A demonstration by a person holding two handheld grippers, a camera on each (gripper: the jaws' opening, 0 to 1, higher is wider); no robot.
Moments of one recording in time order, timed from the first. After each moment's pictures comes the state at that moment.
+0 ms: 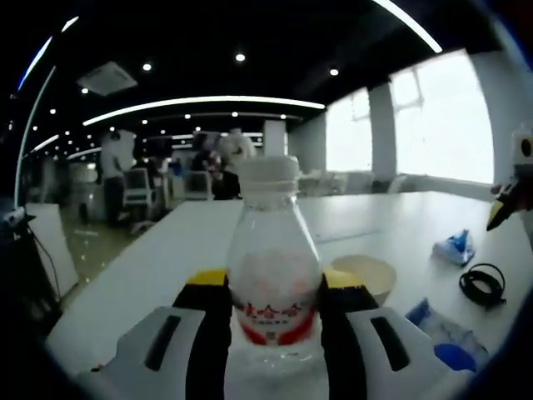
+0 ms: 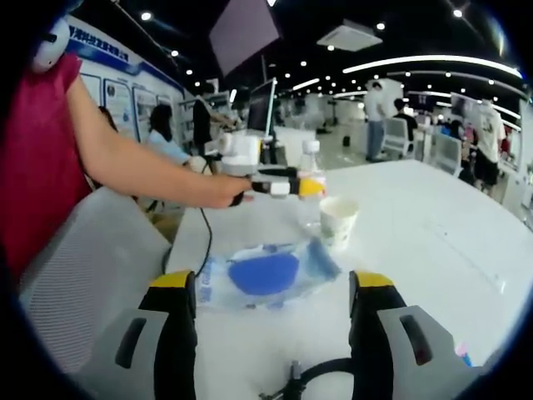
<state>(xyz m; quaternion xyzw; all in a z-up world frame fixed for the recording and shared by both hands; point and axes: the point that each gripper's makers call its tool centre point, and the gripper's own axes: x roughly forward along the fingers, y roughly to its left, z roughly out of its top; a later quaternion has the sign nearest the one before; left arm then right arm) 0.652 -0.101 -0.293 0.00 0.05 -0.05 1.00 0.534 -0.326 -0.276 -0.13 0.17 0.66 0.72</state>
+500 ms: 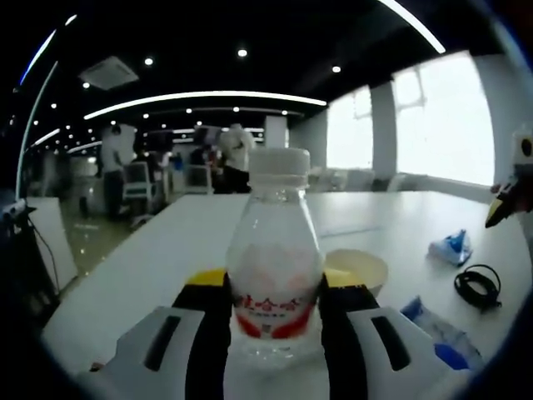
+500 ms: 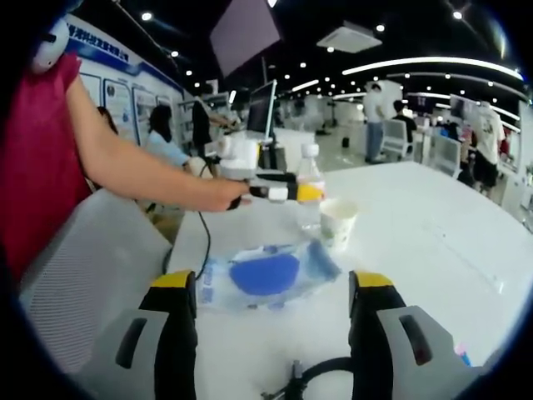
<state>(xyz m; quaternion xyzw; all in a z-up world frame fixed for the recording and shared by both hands) 0.649 -0.099 -0.302 -0.01 0.07 -0.04 1.00 0.532 -0.328 -0.273 -0.12 0.17 0.66 0.72</state>
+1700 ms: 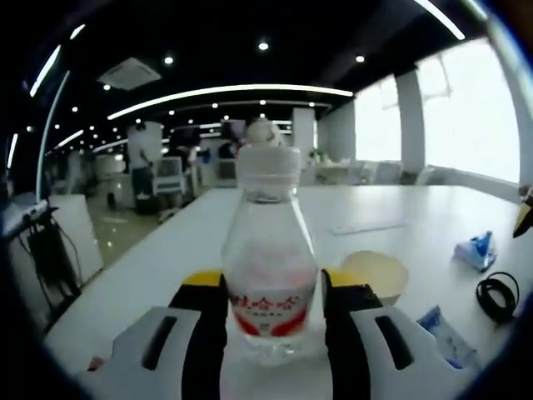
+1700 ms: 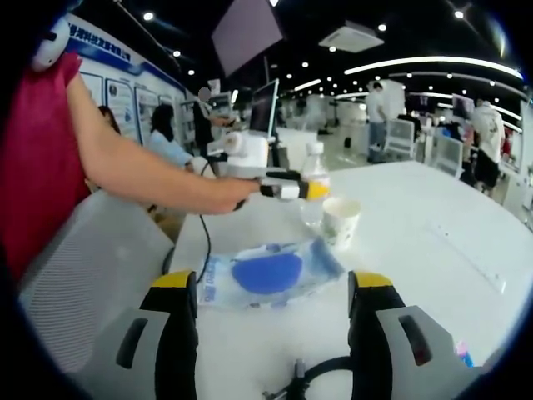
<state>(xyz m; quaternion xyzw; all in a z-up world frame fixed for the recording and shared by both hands) 0.654 -0.091 -0.301 0.00 0.08 0.04 1.00 0.529 -0.328 -0.275 -0.12 0.17 0.66 0.72</state>
